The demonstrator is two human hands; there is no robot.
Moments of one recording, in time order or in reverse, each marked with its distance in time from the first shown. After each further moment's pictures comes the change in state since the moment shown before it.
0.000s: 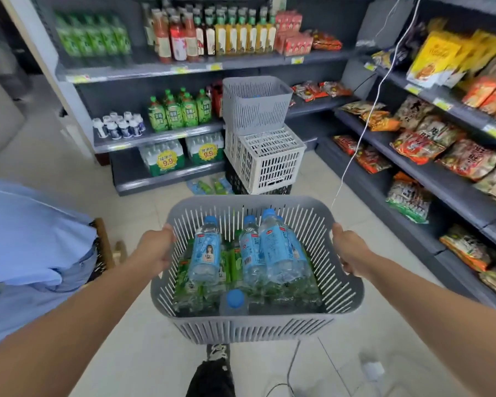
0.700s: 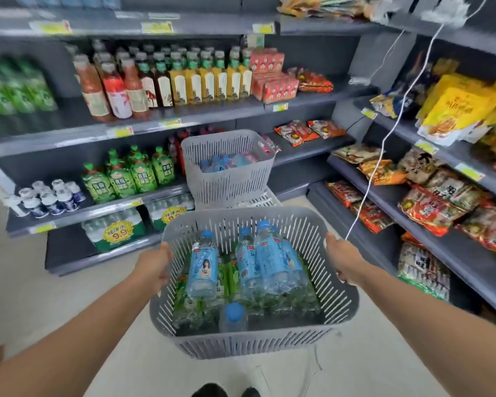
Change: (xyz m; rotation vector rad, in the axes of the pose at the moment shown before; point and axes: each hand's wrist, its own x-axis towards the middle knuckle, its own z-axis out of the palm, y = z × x) left_hand 0.296 0.302 0.229 -0.012 0.005 -0.048; right_hand 0.401 -0.236 -0.101 -0.024 0.036 0.021
